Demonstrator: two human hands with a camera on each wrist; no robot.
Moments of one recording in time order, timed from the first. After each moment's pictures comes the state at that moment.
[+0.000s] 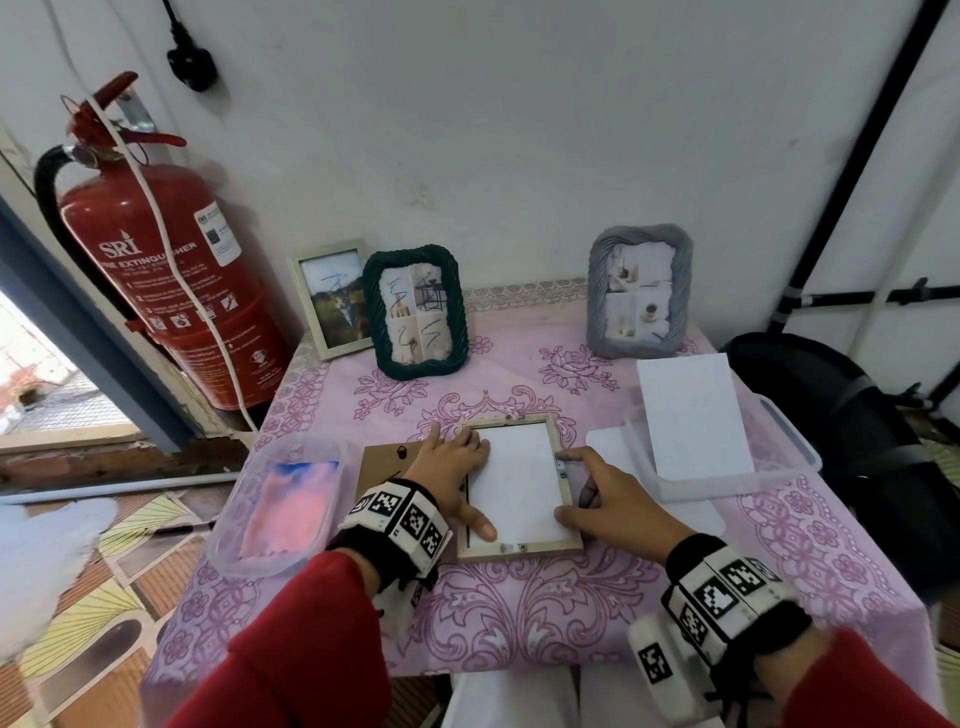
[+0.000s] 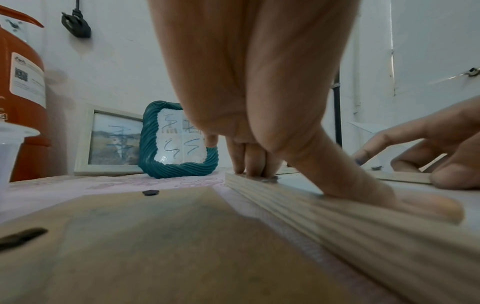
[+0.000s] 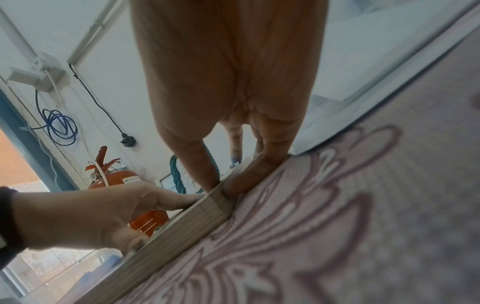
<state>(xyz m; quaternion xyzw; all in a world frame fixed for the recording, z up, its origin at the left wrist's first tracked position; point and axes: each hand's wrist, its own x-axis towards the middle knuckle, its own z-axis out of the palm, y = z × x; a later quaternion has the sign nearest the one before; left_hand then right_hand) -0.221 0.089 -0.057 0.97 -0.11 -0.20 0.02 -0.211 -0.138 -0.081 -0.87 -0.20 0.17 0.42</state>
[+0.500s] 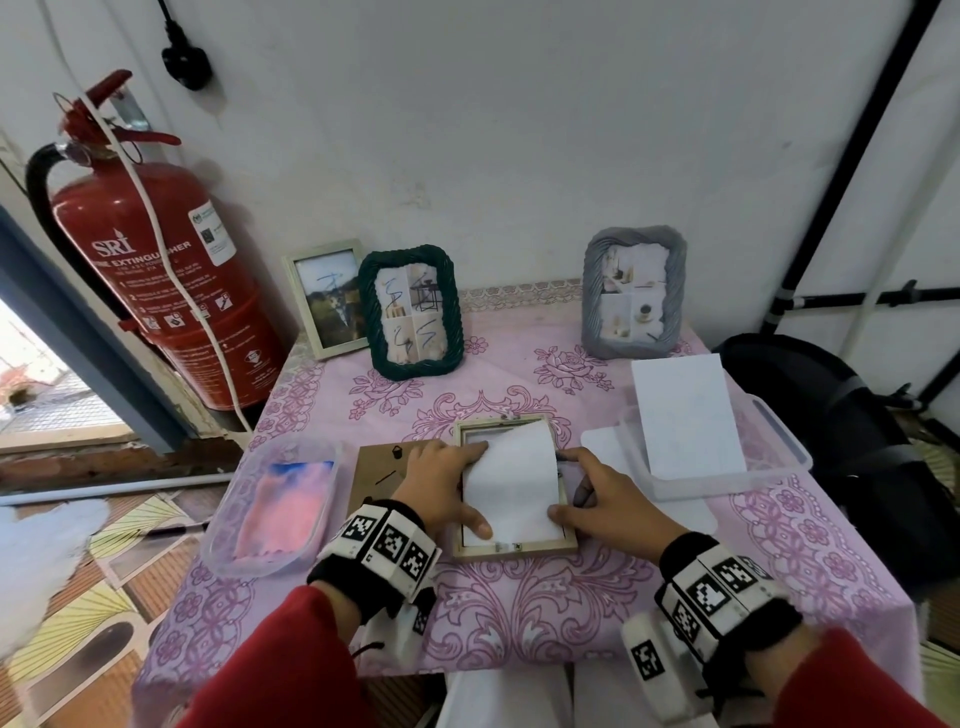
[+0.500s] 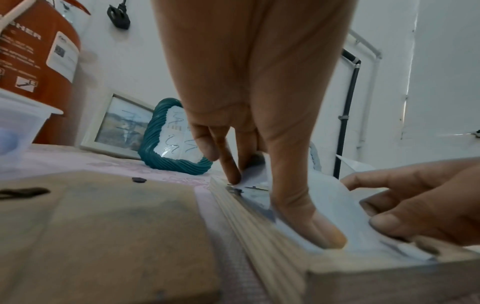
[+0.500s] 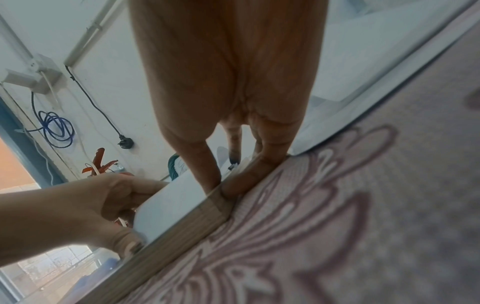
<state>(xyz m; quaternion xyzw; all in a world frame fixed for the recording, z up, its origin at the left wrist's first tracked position) -0.242 0.080 -0.052 0.98 -0.03 -0.10 0.16 -0.212 -0.138 -0.081 -0.87 -0.20 0.16 0.43</state>
